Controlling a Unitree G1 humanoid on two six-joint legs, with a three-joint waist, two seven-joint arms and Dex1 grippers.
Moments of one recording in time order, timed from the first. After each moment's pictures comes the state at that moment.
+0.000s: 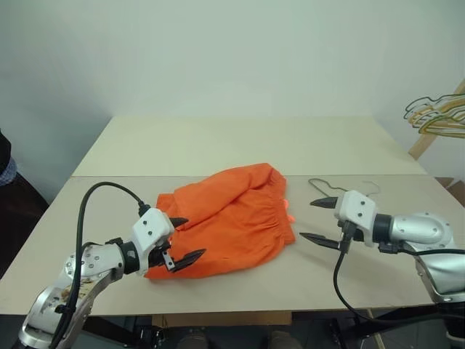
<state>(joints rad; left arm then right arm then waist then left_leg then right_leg) 0.09 0.74 0.06 -0.62 -0.40 0.57 -0.76 -0.14 -0.85 -0.05 -0.26 0.23 0.25 1.02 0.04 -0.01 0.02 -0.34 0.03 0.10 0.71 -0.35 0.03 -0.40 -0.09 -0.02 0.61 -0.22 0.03</state>
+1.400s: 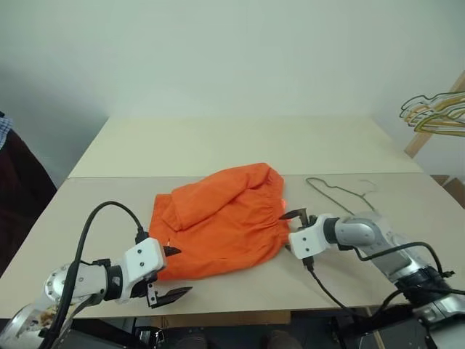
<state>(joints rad) 0.30 0.90 0.10 -0.67 -0.35 0.48 -0.91 -0.40 -0.80 0.39 0.10 -0.40 -0.39 0.91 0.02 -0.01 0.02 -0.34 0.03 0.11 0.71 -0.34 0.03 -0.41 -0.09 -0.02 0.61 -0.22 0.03</state>
